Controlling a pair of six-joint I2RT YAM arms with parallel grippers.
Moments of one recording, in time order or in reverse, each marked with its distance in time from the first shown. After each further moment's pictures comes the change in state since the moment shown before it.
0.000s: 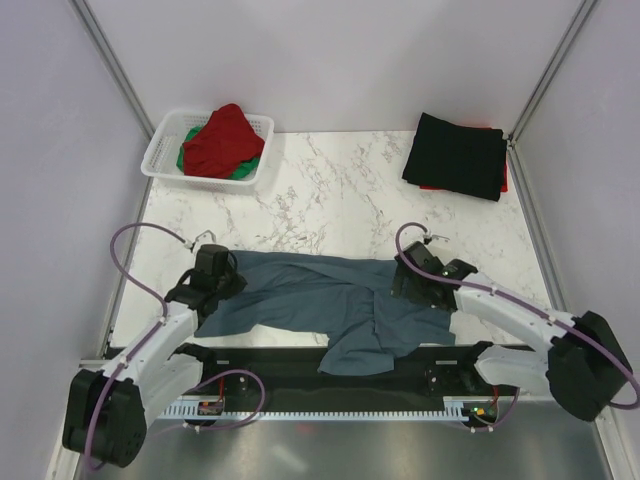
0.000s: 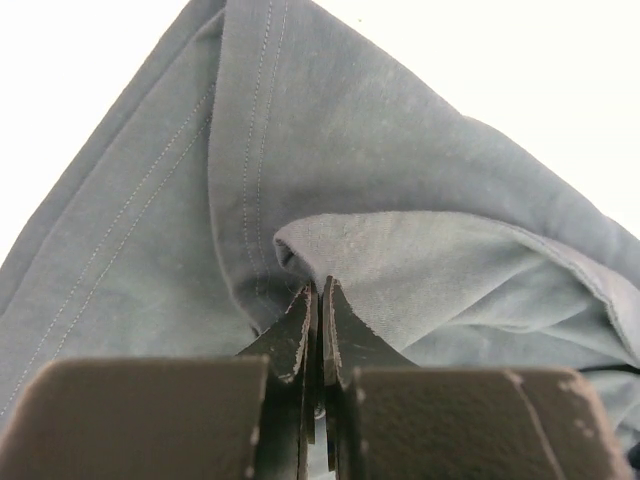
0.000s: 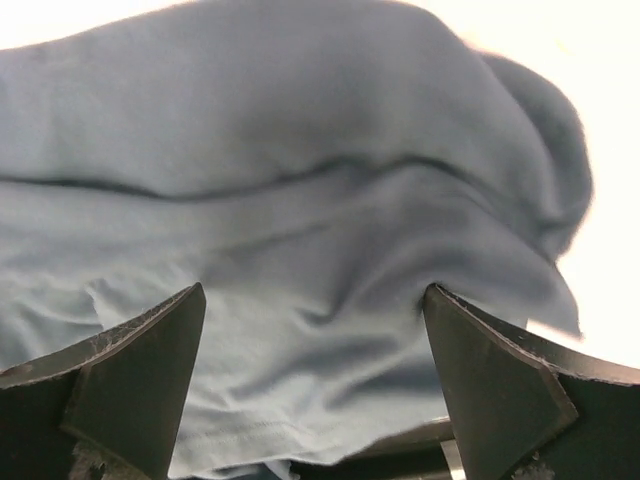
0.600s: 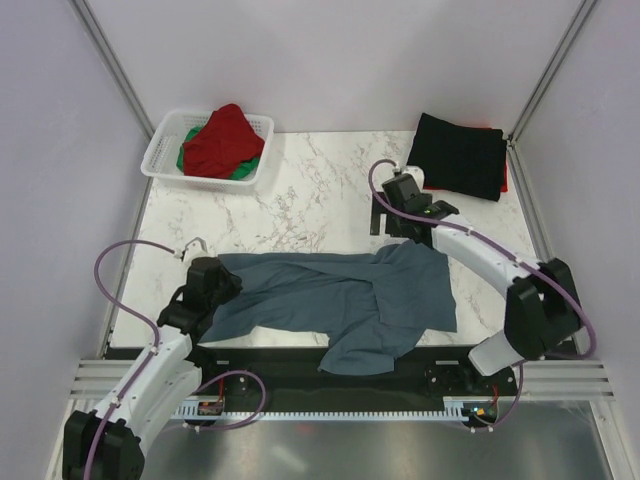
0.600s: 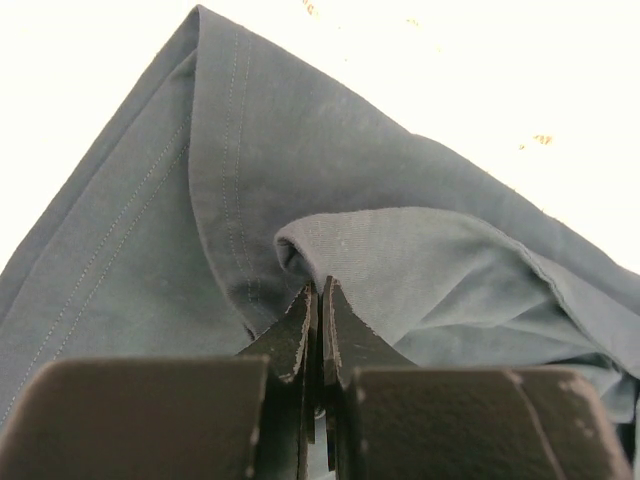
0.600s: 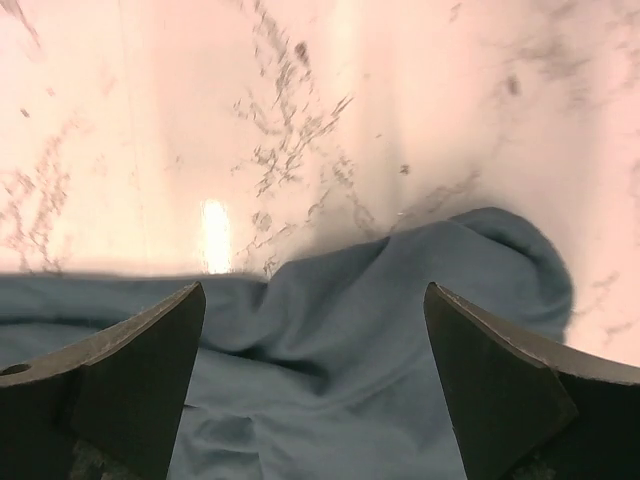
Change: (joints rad) left arm 0.000 -0.245 -0.104 0.014 -0.042 -0.031; right arm -0.164 0.430 0.501 0.204 -0.076 -0.448
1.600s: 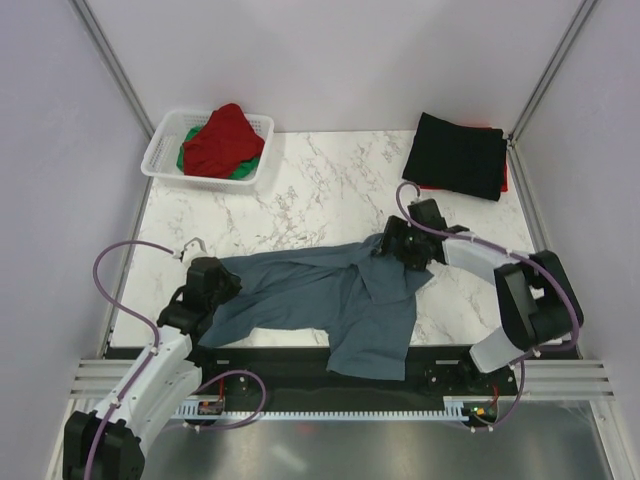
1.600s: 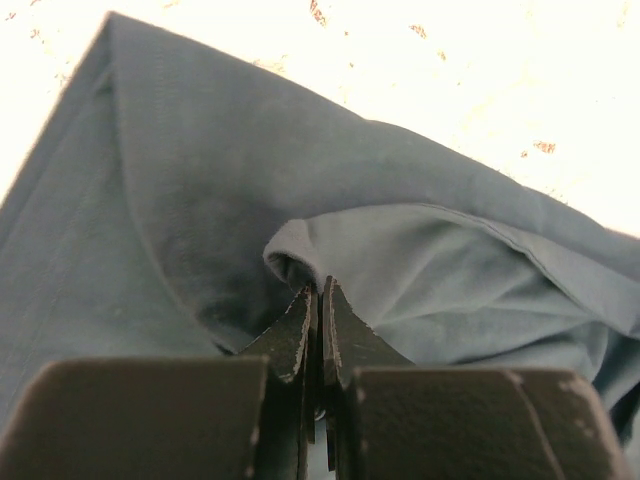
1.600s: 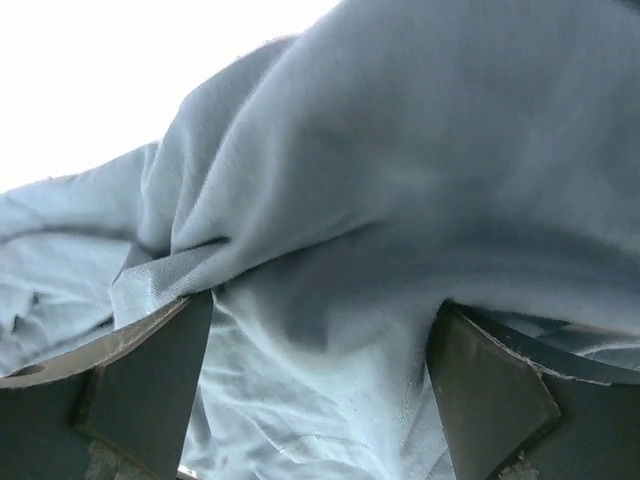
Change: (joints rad) left arm 0.000 -0.016 -0.005 0.000 -0.016 -0.012; right arm -0.177 -0.029 -0.349 0.246 -0.457 0.230
